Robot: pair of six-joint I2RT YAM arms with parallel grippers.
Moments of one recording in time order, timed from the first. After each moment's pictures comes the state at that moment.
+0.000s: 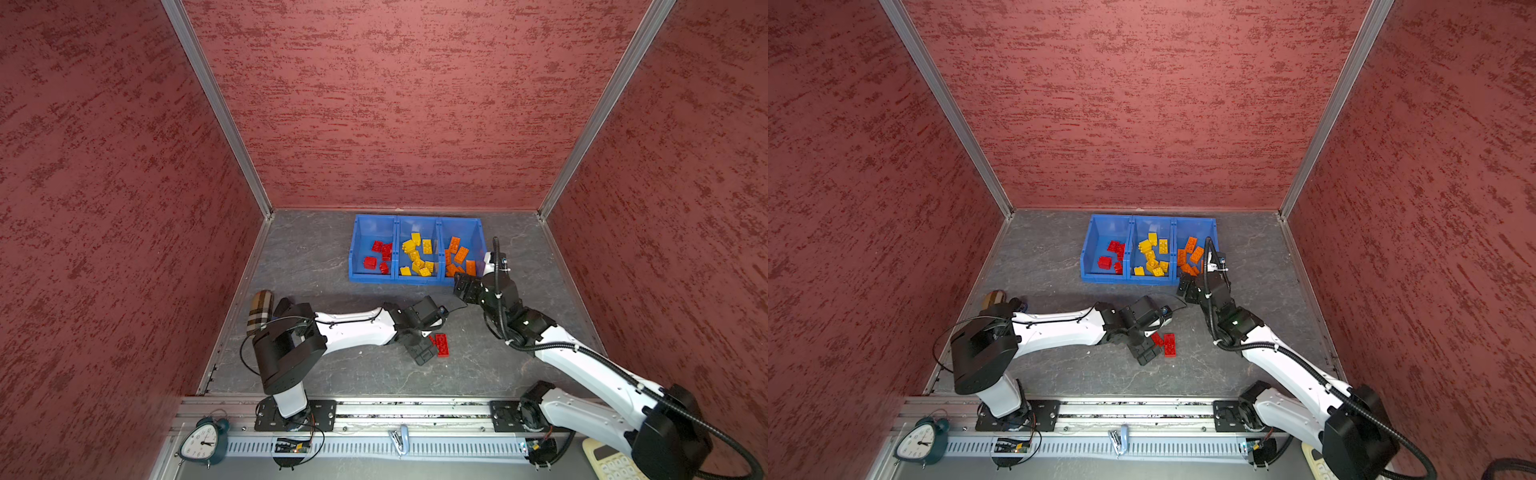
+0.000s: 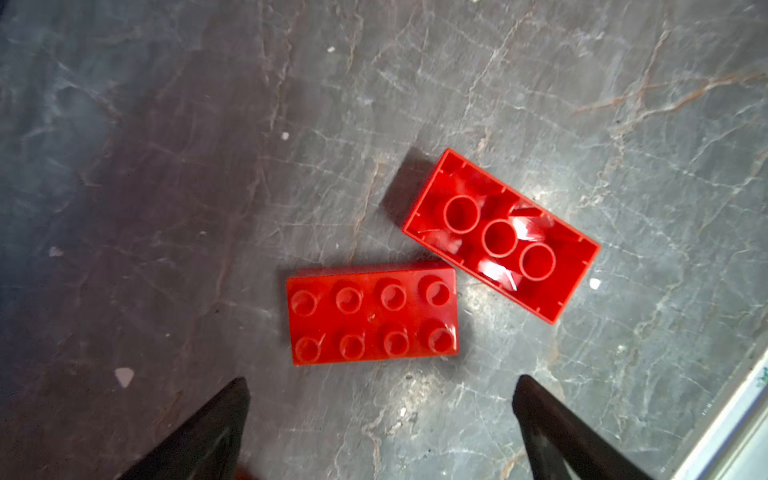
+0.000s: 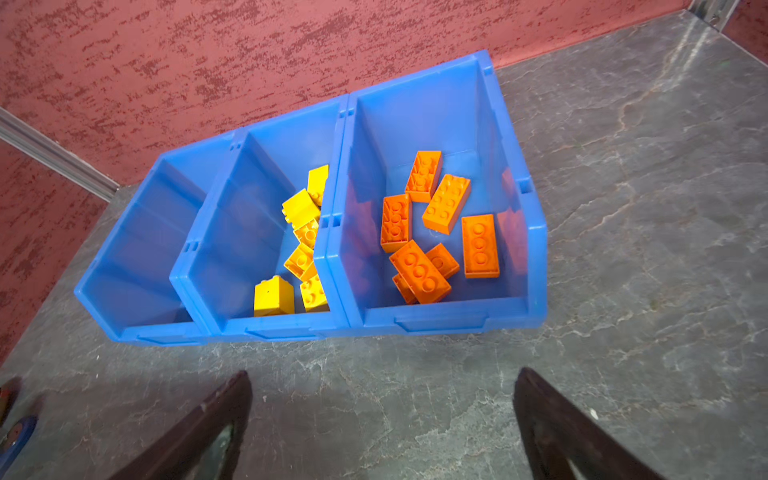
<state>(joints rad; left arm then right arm) -1.07 1.74 1.05 -0.50 -0.03 -0.05 0.58 1.04 0.65 -0.11 0.36 0.59</state>
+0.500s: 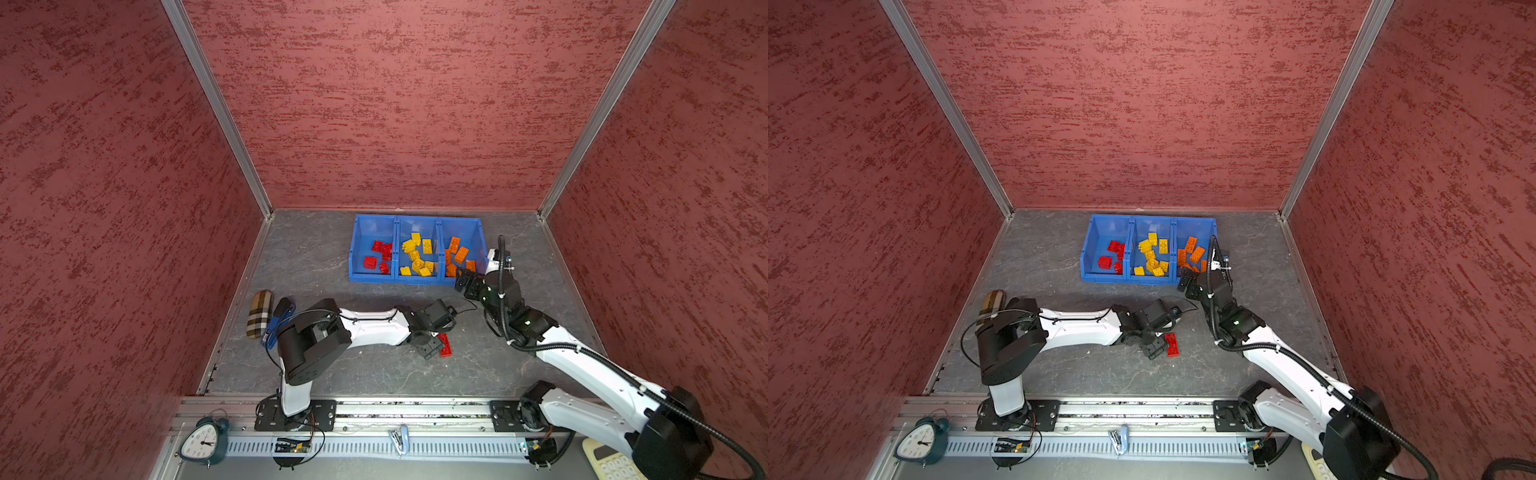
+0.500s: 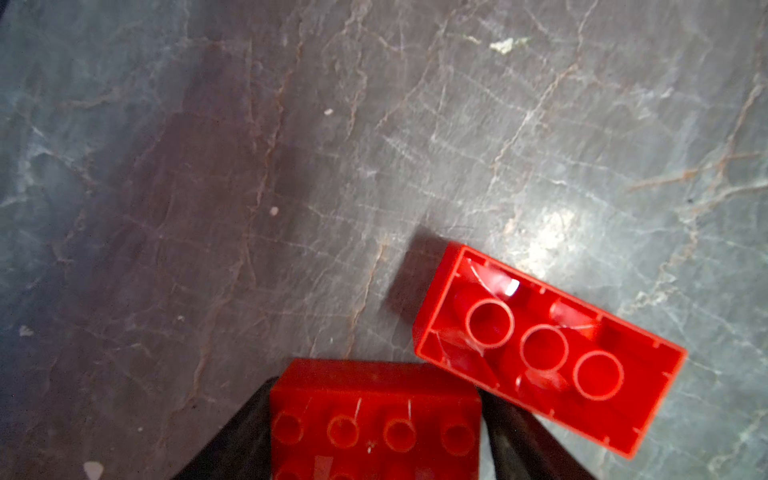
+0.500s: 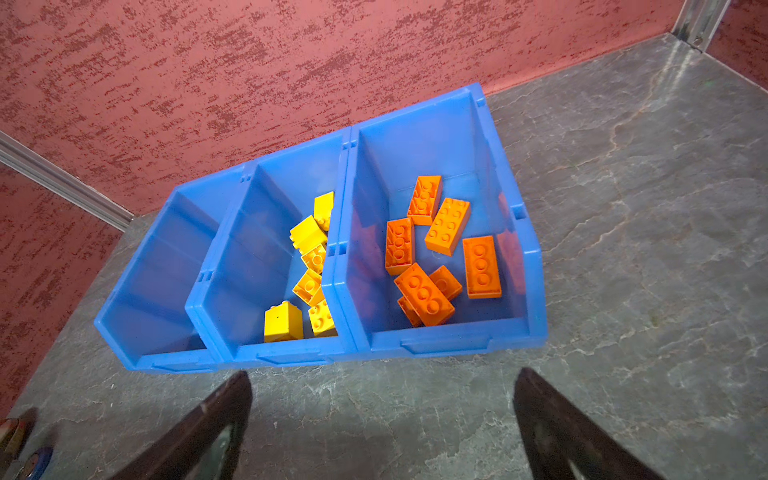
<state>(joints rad) -1.09 1.86 1.12 -0.43 -0.11 -0.07 0.57 1.03 0.65 -0.07 0.38 0.60</state>
